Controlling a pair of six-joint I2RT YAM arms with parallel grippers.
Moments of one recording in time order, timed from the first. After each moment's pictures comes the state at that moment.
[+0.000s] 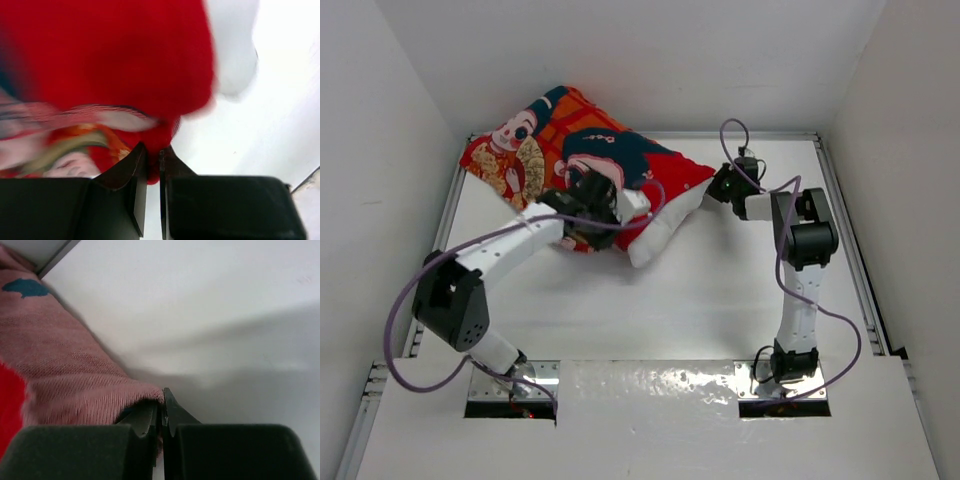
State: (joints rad) left arm -0.58 1.56 1.16 -0.70 0.16 0.40; right arm 0.10 2.23 1.26 0.45 -0.23 0.66
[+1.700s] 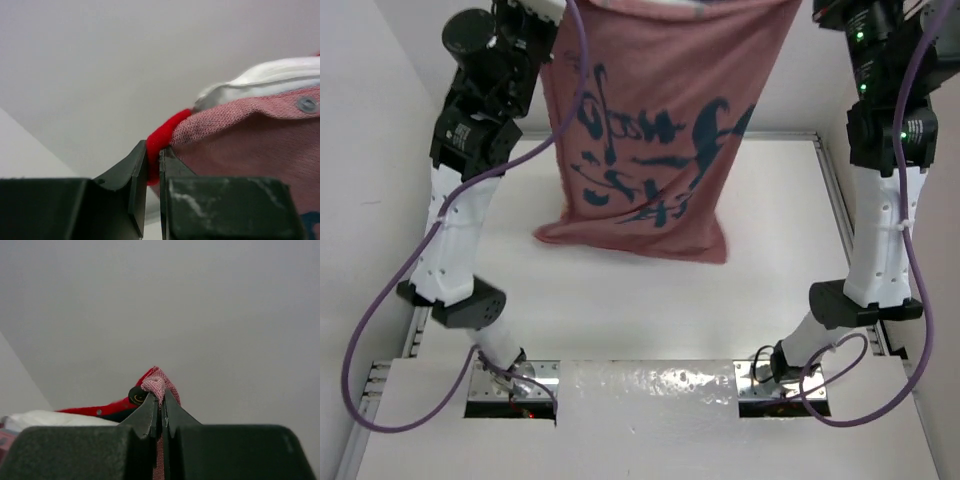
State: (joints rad) left arm -0.50 1.71 2.60 -0.67 -0.36 0.55; right arm 0.10 1.58 2.34 -0.37 -0.04 0.36
